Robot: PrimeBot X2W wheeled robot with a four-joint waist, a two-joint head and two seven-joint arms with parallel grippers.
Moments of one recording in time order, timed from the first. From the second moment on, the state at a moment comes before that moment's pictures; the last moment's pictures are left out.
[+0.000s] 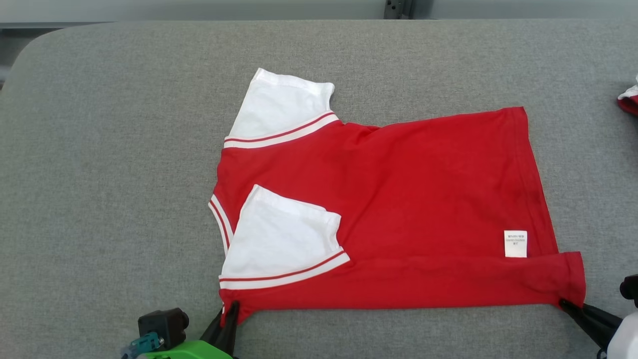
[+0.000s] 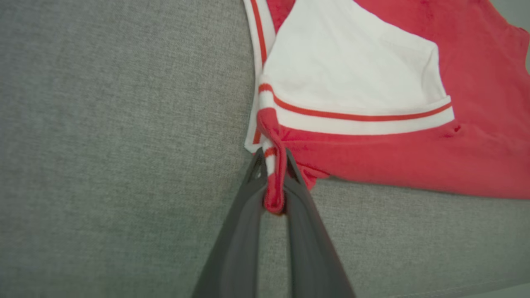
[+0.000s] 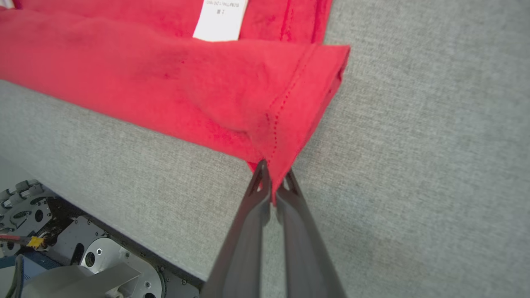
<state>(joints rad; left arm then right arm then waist) 0.10 0.26 -0.43 0.01 -0.68 0.17 0.10 0.14 -0.89 0.39 0.01 0.86 0.13 0.11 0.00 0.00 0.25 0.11</state>
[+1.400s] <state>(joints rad) -0.97 0.33 -0.41 0.35 -0.72 -0.09 0.47 -0.63 -0.73 0.29 0.06 0.63 0.13 0.54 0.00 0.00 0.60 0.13</state>
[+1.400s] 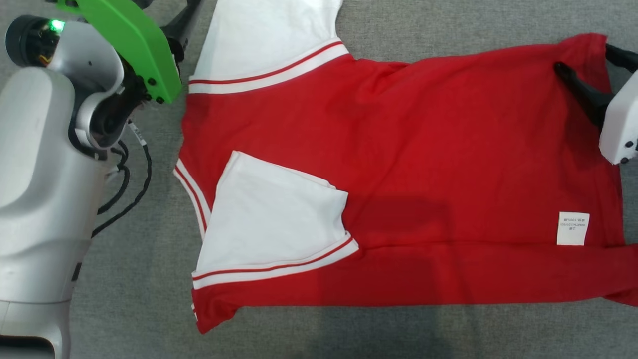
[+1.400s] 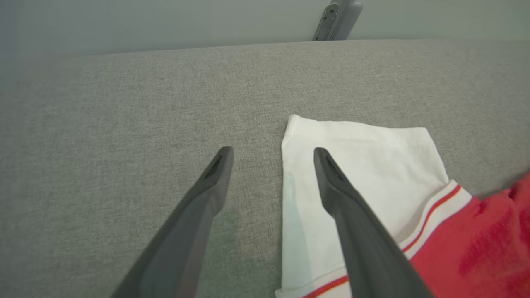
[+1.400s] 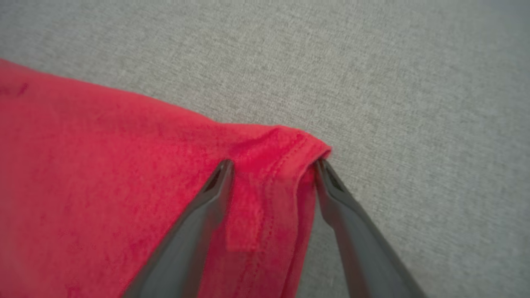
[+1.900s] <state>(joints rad) -1.10 0.34 -0.43 0.46 -0.78 -0.11 0.58 -0.79 -0.70 0.40 0.14 0.65 0.13 0.46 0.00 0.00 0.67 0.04</state>
